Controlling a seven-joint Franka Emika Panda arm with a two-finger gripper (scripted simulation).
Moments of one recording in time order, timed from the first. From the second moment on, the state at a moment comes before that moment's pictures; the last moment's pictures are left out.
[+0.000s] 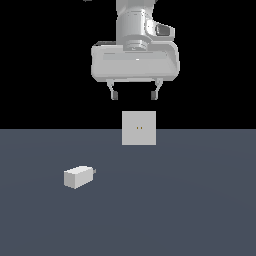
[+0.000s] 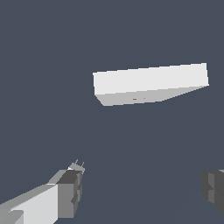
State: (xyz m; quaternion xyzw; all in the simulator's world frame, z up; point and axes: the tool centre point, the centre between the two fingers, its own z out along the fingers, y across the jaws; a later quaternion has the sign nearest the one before) arm 0.008 -0.015 0.177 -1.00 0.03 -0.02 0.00
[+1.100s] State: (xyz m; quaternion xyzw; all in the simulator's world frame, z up) arm -0.022 0.011 0.150 -0.99 0.09 -0.07 -0.01
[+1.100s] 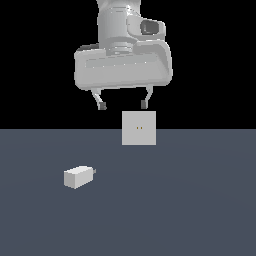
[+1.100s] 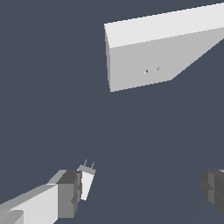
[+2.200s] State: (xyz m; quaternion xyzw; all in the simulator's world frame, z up) arm -0.057 0.064 0.094 -0.97 0.19 -0.14 -0.03
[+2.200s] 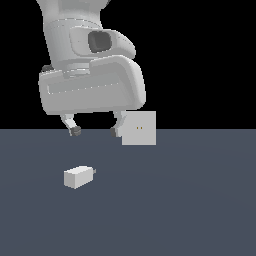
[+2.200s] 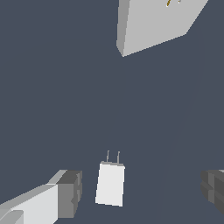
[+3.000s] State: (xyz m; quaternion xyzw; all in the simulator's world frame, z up) arm -0.065 0.088 0.065 -0.95 0.24 -0.18 -0.04
